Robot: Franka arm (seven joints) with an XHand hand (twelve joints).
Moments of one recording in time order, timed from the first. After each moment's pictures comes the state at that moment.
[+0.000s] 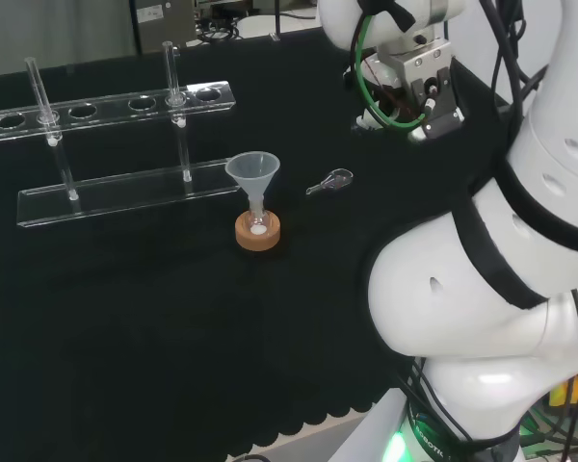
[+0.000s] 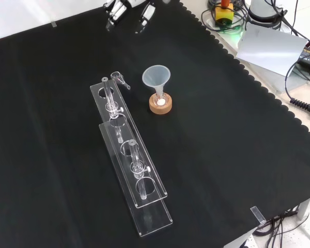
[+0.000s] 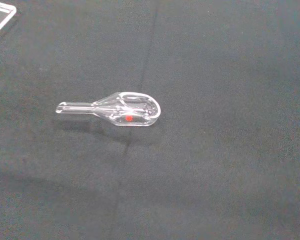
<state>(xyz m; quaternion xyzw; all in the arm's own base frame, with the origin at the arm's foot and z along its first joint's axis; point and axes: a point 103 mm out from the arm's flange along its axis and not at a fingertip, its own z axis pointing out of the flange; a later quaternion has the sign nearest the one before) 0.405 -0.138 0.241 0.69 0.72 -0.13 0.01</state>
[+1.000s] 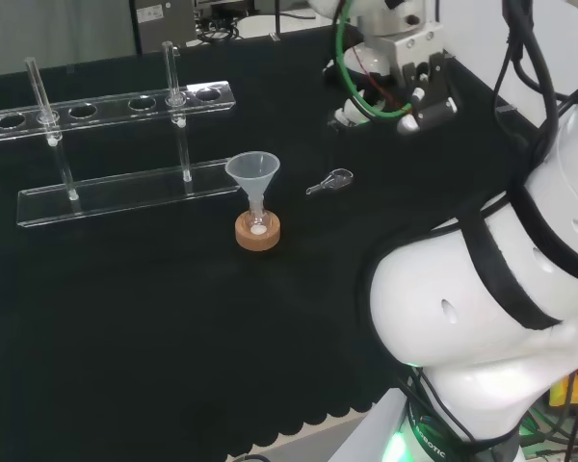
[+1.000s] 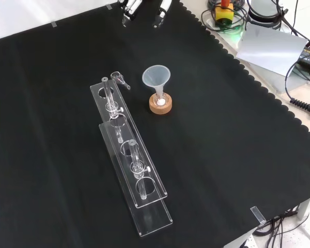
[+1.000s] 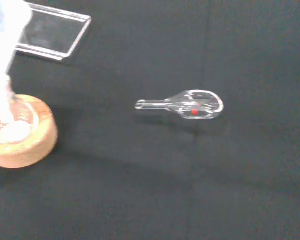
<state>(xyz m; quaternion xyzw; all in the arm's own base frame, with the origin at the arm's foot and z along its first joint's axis) 0.378 -0.086 0.281 0.66 0.74 -0.12 -0.05</state>
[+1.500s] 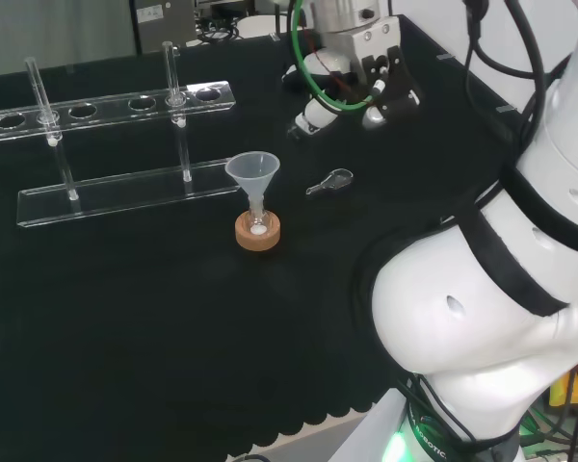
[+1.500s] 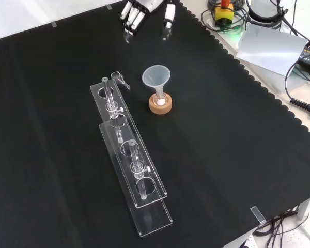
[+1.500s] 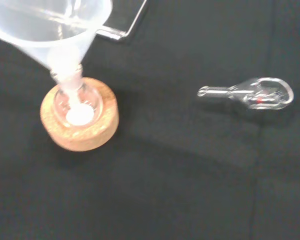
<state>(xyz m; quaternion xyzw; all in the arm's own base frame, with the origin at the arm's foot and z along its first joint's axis) 0.397 -0.040 0.273 0.62 0.77 -0.16 -0.10</state>
